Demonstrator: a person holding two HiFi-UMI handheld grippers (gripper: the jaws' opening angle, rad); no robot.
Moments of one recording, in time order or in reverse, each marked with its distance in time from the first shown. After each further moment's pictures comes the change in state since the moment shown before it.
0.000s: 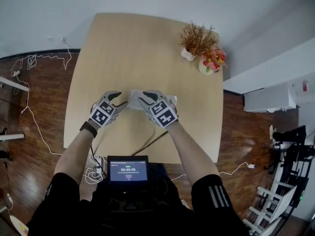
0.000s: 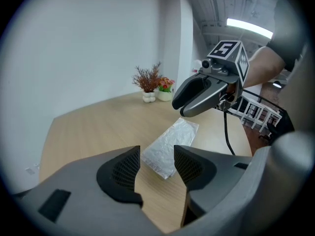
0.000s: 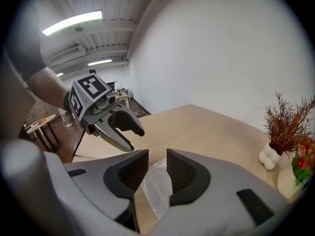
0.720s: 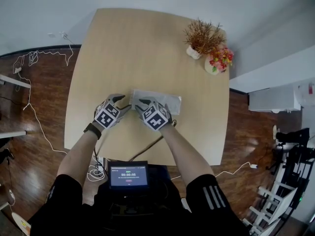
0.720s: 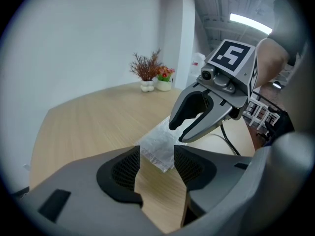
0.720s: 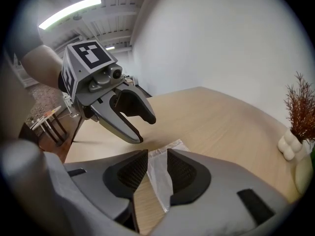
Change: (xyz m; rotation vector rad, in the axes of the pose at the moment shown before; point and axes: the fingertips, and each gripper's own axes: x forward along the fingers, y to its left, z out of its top) left arm 0.030 -0.004 -0.031 -0.012 0.077 -0.029; right arm 0.064 0.029 -0.062 -0.020 0.161 0.076
